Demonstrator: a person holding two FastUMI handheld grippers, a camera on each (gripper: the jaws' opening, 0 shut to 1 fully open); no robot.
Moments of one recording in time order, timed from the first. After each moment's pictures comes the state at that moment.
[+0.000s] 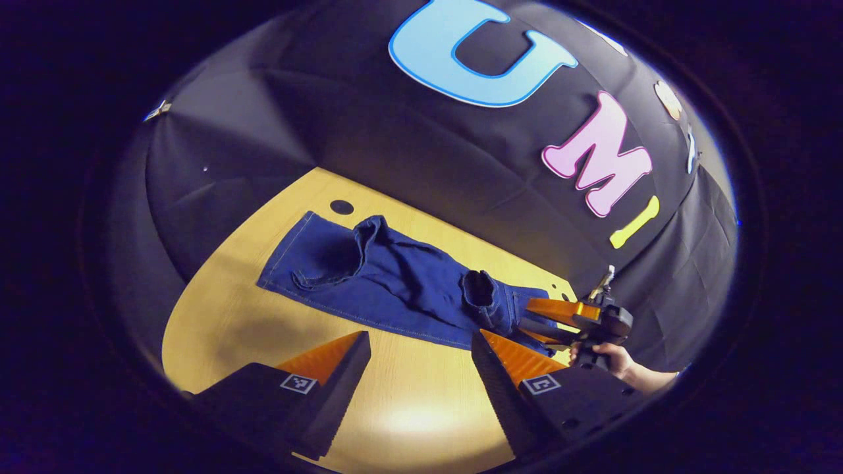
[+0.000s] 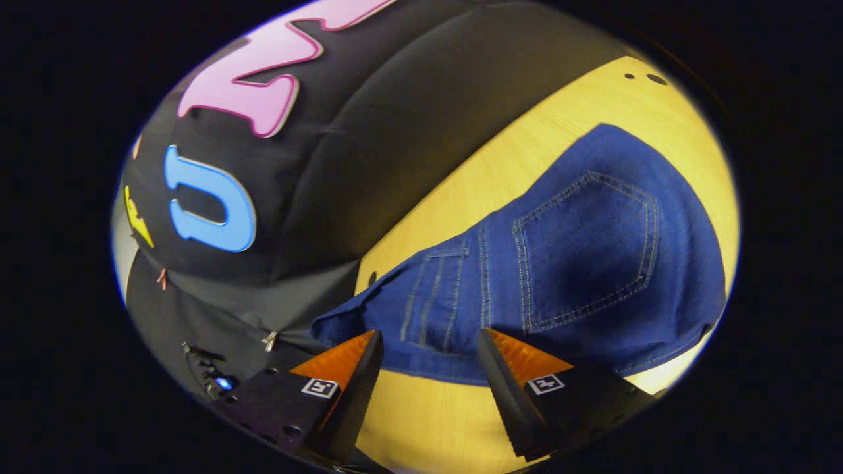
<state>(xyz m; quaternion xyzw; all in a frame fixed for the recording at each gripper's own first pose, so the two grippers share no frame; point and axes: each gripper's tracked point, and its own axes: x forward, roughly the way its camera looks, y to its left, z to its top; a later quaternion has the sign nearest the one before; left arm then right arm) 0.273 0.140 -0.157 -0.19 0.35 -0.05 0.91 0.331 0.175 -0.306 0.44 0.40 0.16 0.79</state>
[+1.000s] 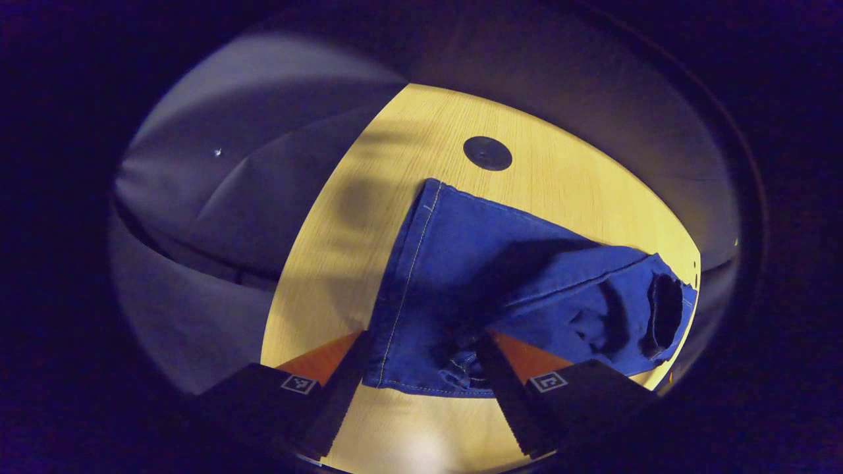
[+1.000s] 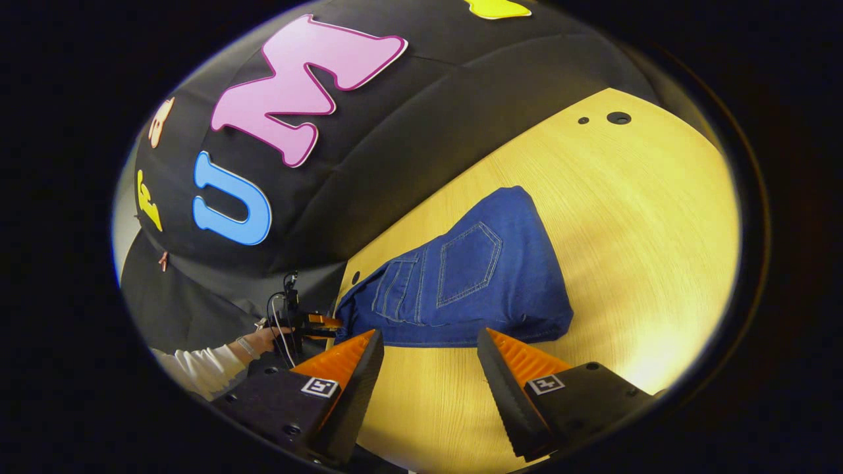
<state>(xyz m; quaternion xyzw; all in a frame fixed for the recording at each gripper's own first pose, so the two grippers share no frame) 0.415 0.269 -0.286 -0.07 0.60 0.12 0.79 0.264 0.055 -0.289 0.41 0.40 0.10 0.82</state>
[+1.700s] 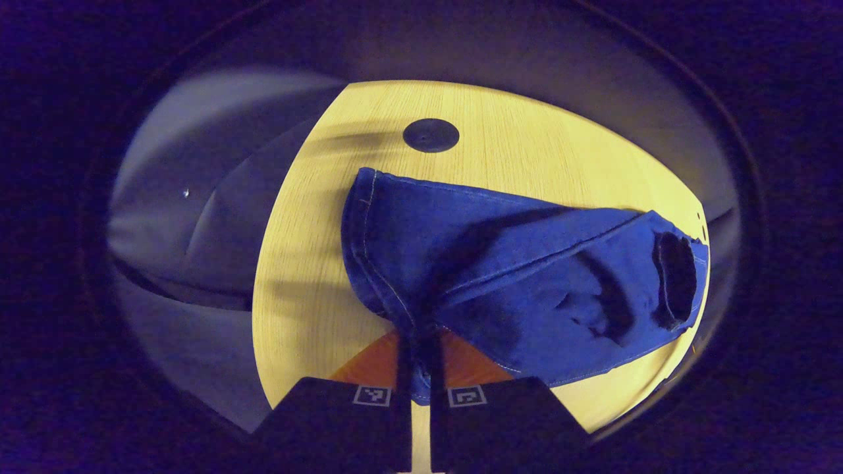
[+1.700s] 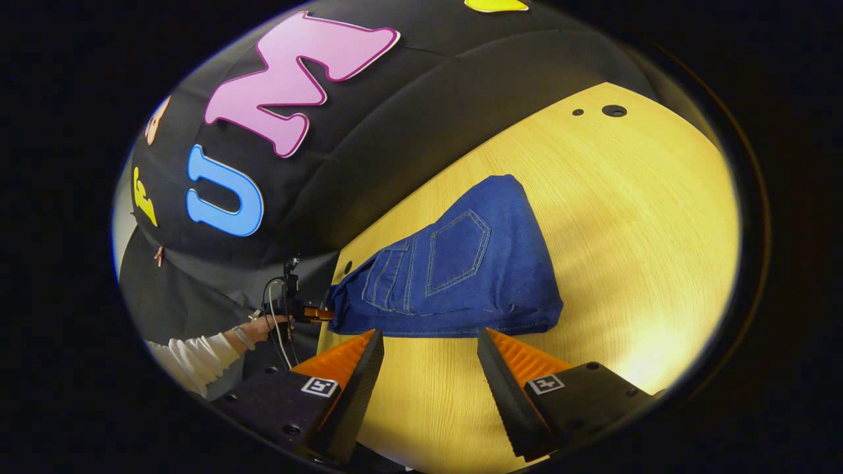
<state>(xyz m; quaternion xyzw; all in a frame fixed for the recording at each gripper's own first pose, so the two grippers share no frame) 0.416 0.228 -0.303 0.01 0.62 0.09 0.78 0.254 0.043 -0.298 0.40 0.42 0.10 0.81</state>
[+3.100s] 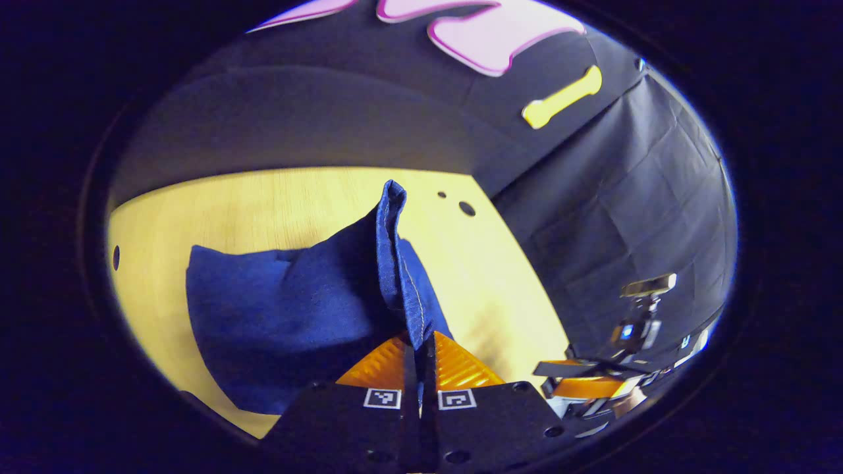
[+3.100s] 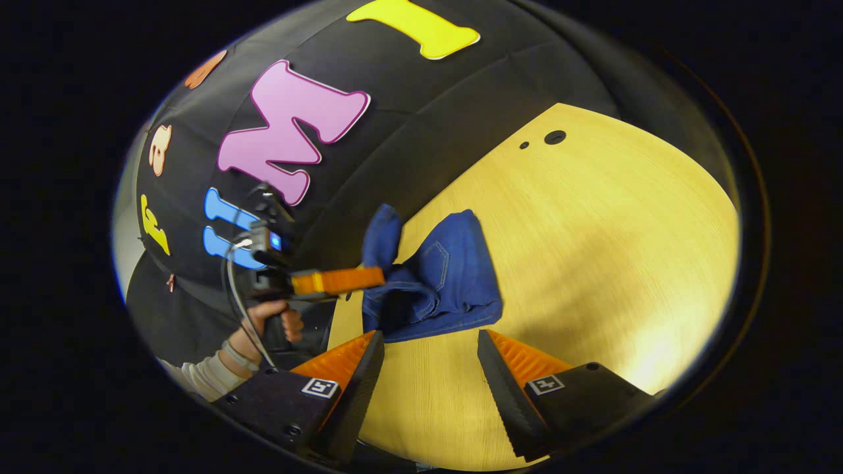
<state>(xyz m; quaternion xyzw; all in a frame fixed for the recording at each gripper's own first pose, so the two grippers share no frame) 0.390 -0.269 -0.265 -0.01 0.54 -0.29 0.79 0.194 -0.058 -0.260 0.43 0.36 0.05 0.82</state>
